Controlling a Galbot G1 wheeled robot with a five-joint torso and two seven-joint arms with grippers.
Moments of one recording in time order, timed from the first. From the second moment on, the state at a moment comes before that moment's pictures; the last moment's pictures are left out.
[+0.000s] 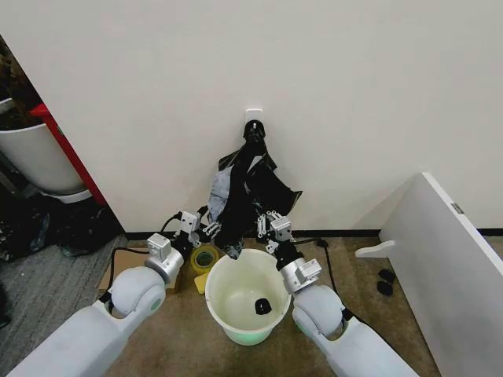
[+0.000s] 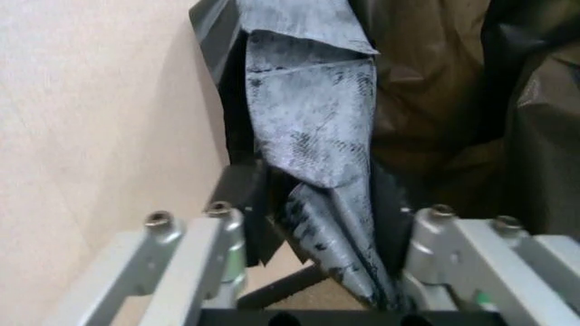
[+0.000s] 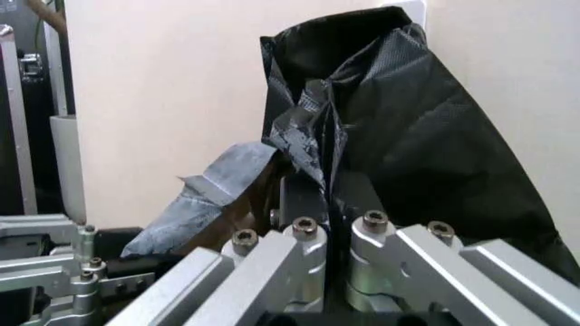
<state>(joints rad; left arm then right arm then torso) 1.06 -0.84 -0.11 -1.95 -0.63 0.10 -0.08 -1.06 1.20 -0.08 1.90 0.18 0.18 0.21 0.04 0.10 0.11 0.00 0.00</state>
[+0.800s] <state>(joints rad) 1.41 -0.87 -0.32 -2.29 -0.71 0.21 -0.33 -1.38 1.09 -0.06 2.35 0.65 -0.08 0.58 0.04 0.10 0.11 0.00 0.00</state>
